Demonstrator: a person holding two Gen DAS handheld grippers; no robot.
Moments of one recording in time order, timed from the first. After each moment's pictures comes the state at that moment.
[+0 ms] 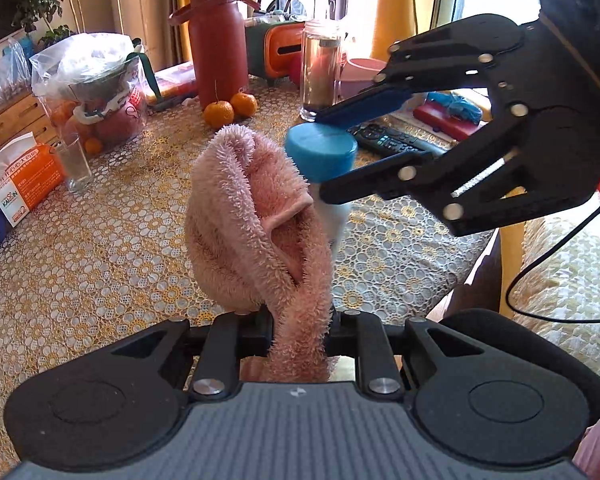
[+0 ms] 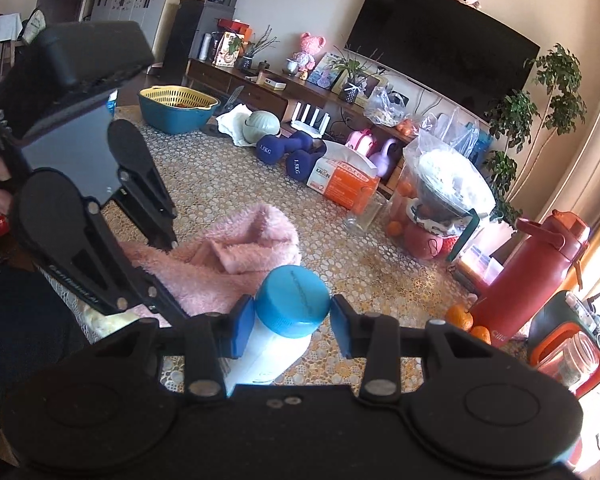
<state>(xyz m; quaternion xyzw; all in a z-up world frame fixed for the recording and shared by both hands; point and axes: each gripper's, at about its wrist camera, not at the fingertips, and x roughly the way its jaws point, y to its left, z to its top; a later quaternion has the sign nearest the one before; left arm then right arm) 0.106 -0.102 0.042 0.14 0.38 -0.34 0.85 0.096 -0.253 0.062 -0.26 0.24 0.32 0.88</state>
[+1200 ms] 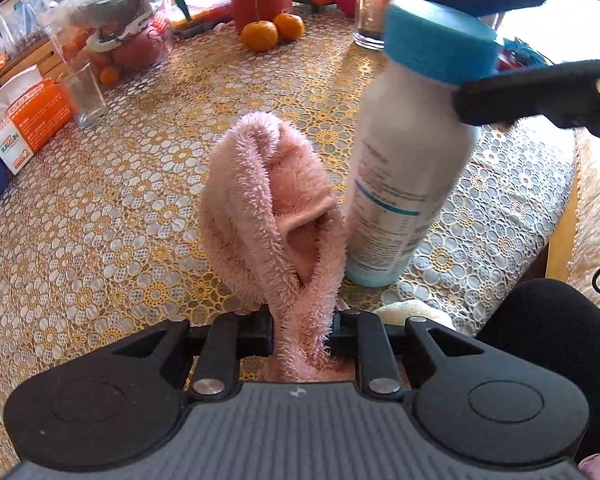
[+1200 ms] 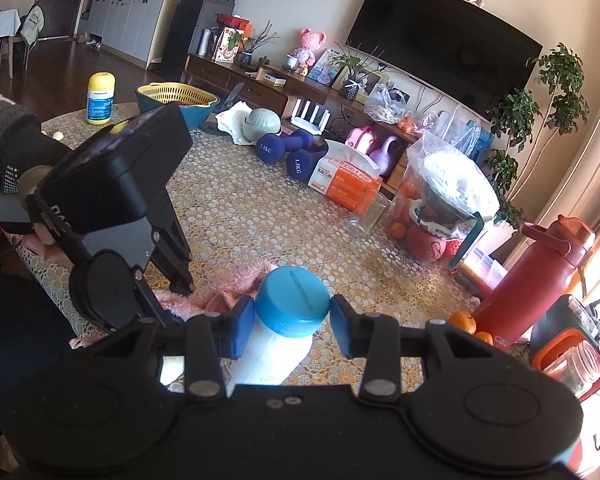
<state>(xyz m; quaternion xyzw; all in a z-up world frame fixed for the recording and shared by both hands) 0.165 -0.102 -0.020 0.16 0.46 -0.27 0.83 0.098 -0.238 0.060 -0.27 0.24 0.32 0.88</state>
